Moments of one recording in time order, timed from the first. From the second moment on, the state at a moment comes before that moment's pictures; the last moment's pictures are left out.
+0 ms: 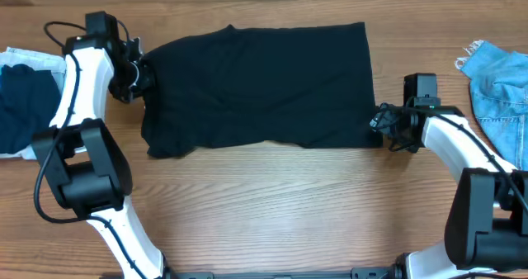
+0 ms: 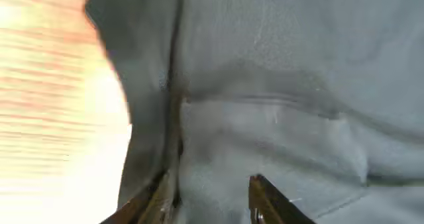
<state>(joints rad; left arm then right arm) 0.20 2.13 1.82 -1.09 0.23 -0.06 -0.06 1.71 1.00 -0.56 -0.02 0.48</state>
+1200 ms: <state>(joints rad) 0.10 2.12 1.50 -0.94 0.23 -0.35 -0.06 1.65 1.14 -0.84 -0.35 0.36</state>
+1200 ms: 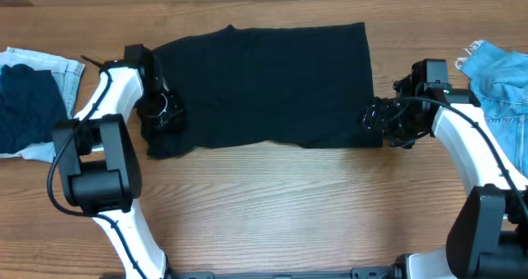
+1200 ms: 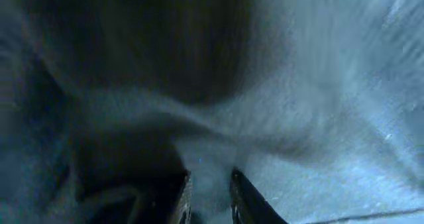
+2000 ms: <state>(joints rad) 0.24 2.12 1.51 -0.89 0.20 -0.27 0.04 1.66 1.09 -0.73 -0.46 0.20</state>
